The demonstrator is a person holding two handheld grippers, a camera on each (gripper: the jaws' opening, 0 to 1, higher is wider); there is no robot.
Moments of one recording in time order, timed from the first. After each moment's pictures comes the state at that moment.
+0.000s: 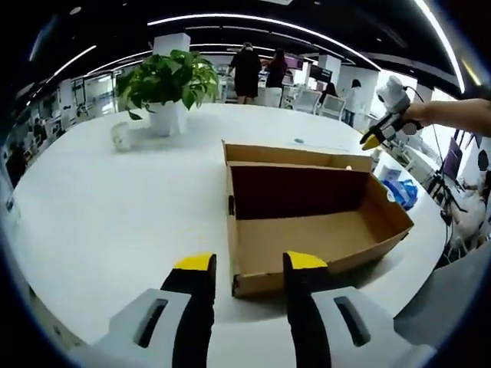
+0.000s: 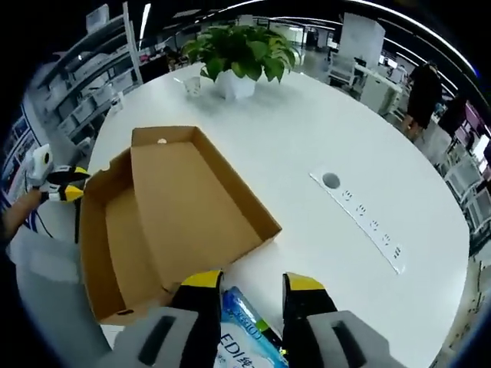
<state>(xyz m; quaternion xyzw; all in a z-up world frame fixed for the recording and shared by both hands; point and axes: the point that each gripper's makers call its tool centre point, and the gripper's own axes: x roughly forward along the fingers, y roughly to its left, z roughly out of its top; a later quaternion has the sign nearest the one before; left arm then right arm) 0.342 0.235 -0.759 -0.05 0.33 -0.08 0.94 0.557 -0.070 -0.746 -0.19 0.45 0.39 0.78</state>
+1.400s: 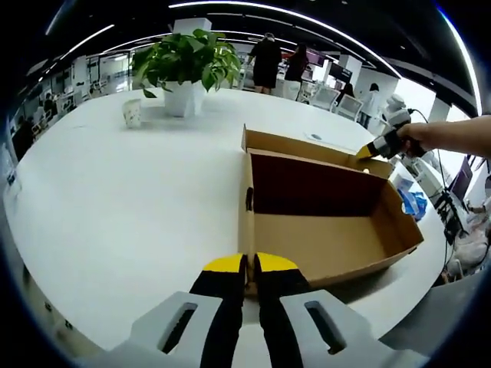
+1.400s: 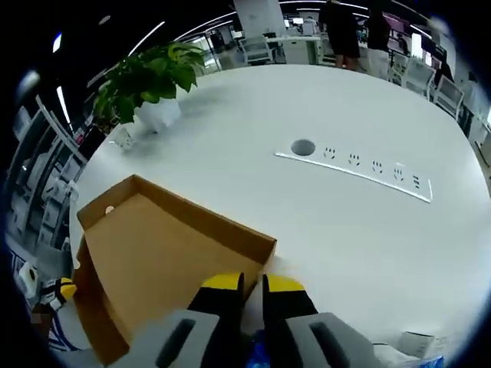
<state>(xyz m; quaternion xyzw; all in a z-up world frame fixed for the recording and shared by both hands) 0.348 0.245 -0.771 -0.09 0.36 -0.04 0.93 0.589 -0.046 -0.800 -0.01 0.51 0.25 0.82</state>
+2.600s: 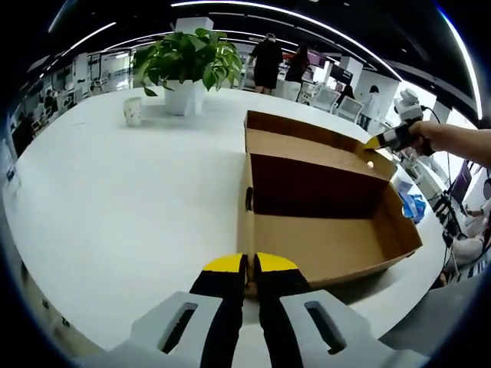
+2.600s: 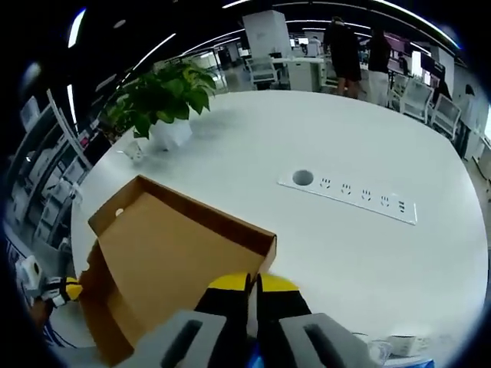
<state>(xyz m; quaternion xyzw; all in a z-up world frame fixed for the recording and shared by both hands) 0.346 0.244 -0.771 -0.10 0.36 -0.04 0.93 0.585 -0.047 -0.751 -0.02 0.45 0.26 0.86</state>
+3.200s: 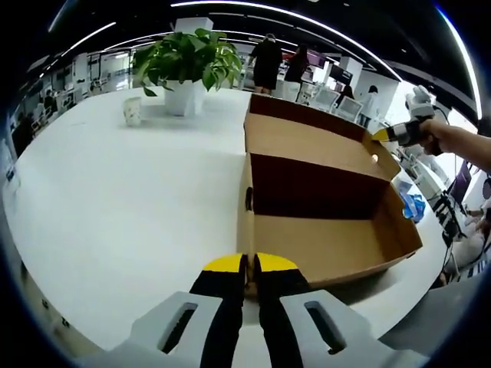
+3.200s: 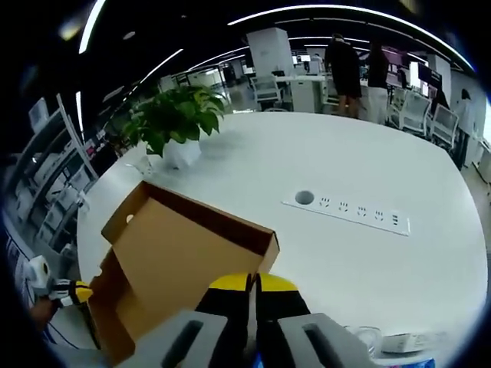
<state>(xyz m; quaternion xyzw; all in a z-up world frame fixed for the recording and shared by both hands) 0.345 0.244 -0.771 -0.10 0.35 -0.05 0.93 0.575 -0.049 -0.717 0.00 0.40 0.27 0.88</state>
